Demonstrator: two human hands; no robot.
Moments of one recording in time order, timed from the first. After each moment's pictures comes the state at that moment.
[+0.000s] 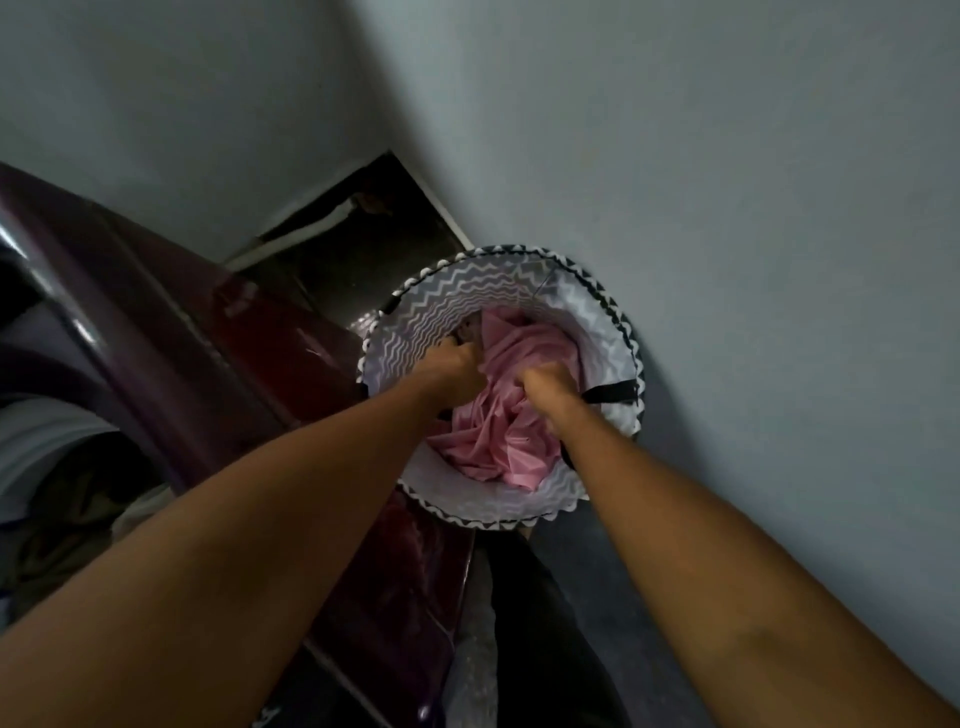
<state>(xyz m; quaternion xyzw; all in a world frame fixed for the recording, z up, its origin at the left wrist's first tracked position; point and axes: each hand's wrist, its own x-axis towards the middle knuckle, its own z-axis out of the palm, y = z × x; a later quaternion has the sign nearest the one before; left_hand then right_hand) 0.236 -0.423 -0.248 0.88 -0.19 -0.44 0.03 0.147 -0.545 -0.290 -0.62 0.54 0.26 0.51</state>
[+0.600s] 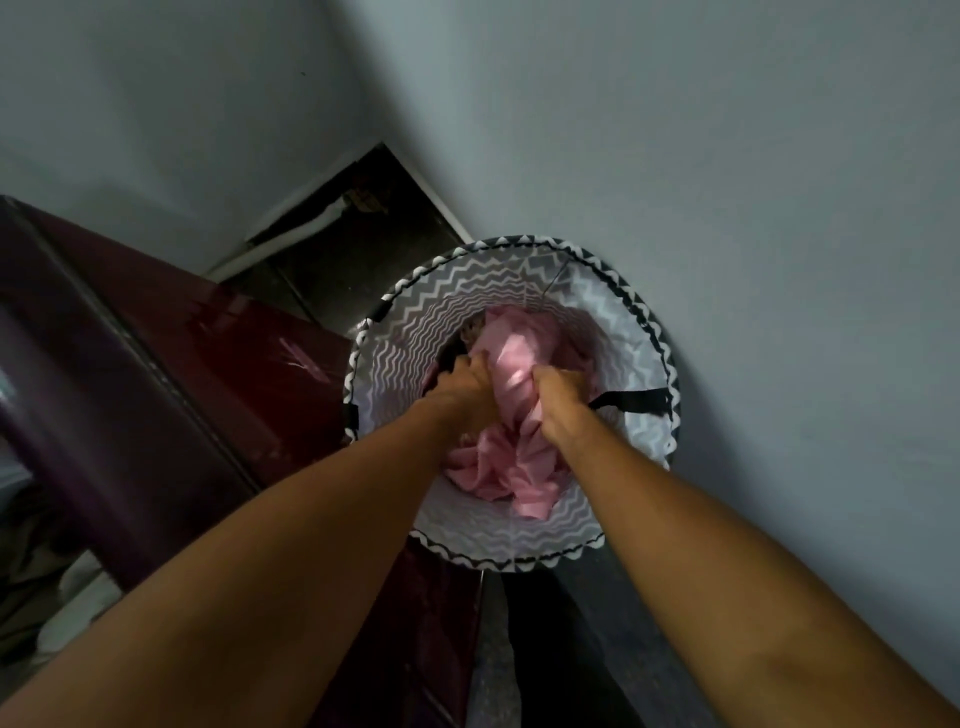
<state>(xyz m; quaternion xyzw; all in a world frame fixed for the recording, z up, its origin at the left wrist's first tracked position) 0.220 -0.429 -0.301 0.88 -0.16 -0.45 0.03 0.158 -0.536 -0.335 -0.46 0.63 0.09 0.62</state>
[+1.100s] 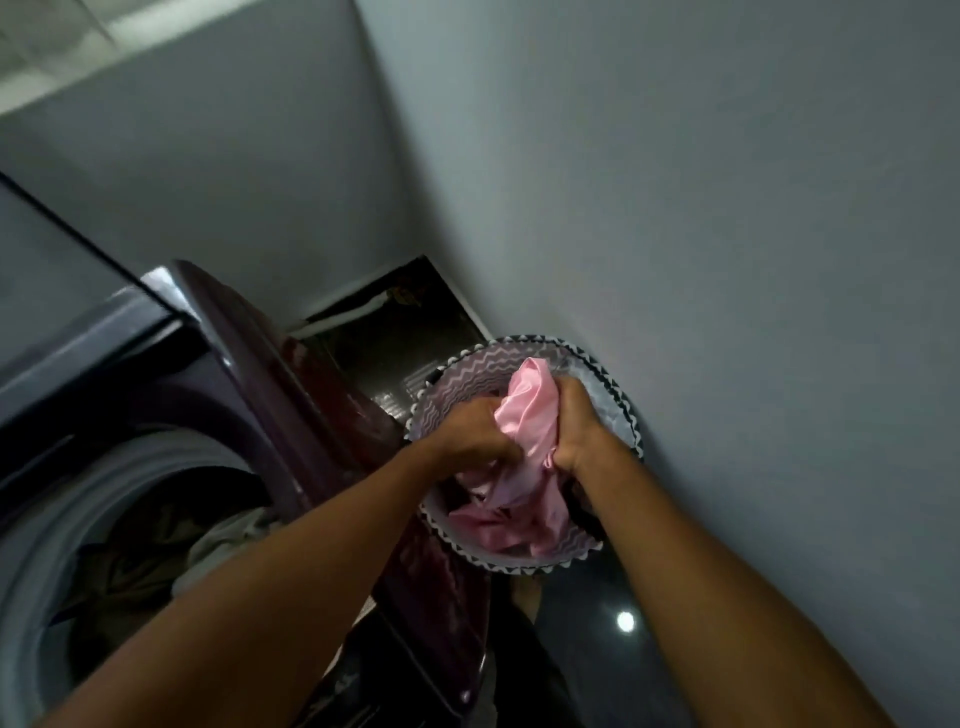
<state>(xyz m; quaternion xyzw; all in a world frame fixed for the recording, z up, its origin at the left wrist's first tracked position) 0.212 -0.401 -0.119 0.86 -0.16 -0.41 0.27 0.165 -0.539 -0.143 -0.41 0.46 0.14 0.77</state>
